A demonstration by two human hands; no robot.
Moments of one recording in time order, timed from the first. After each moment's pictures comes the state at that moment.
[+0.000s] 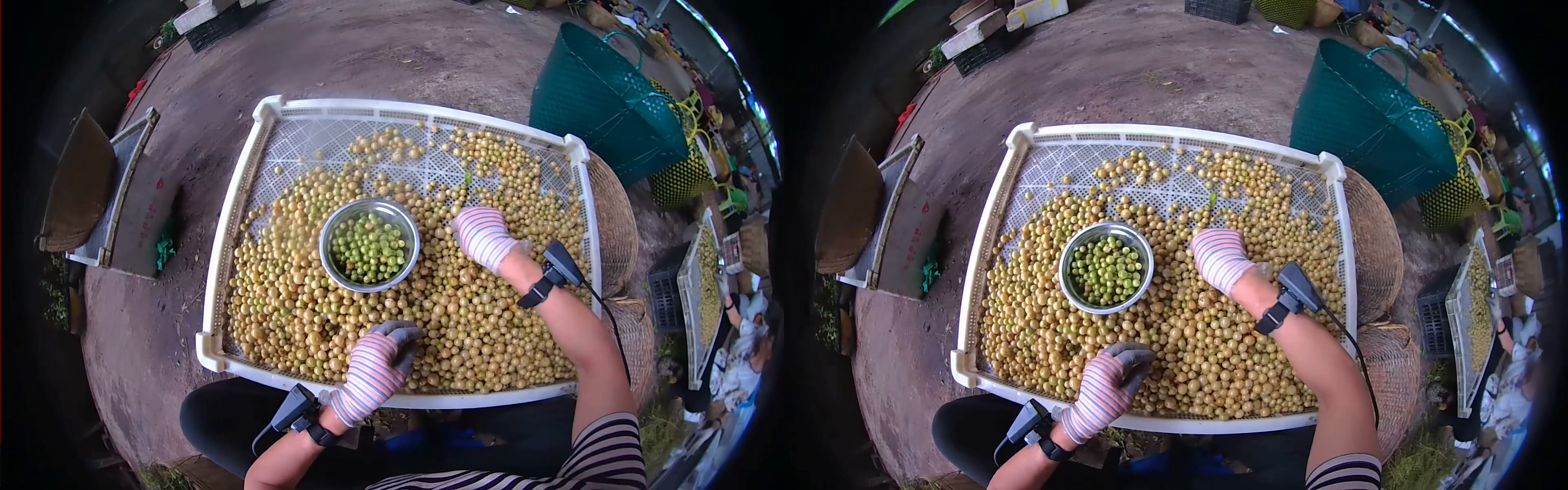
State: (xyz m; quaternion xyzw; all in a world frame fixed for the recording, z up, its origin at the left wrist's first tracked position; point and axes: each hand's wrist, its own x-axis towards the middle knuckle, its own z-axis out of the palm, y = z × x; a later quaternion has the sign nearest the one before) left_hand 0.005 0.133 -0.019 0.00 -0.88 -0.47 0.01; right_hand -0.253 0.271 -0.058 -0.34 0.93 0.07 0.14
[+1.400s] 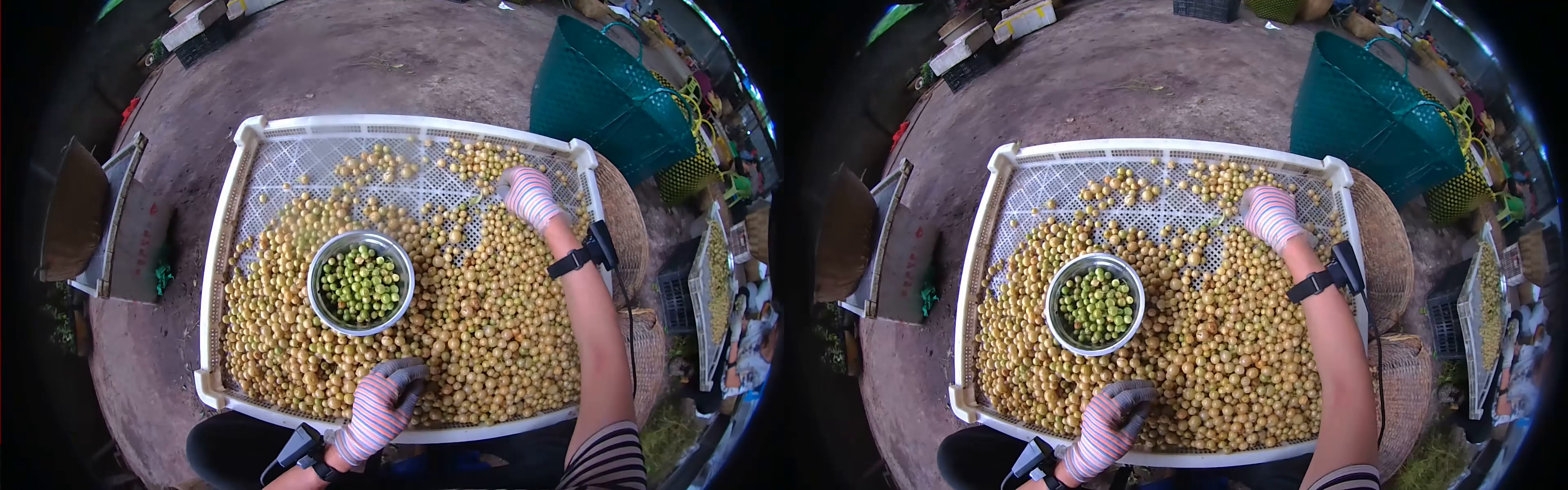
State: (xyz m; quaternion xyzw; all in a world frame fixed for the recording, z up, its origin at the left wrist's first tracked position) left_hand -0.010 0.140 -0.011 0.04 -0.85 -0.52 -0.03; right_hand -0.372 0.326 -0.045 -0.20 0.98 0.00 0.07
